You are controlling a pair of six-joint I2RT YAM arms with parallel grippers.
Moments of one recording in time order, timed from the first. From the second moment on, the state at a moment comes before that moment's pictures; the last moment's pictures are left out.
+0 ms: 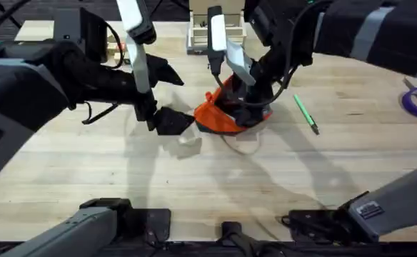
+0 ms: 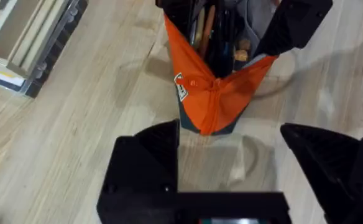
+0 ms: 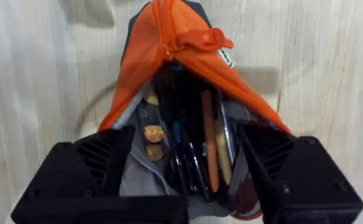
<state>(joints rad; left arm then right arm) 0.01 1.23 0.89 -0.79 0.84 1.02 0.45 1.79 1.36 -0.93 -0.36 -1.08</state>
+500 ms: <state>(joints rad) 0.01 1.23 0.89 -0.79 0.84 1.02 0.45 1.54 1.36 -0.97 -0.22 -0.86</state>
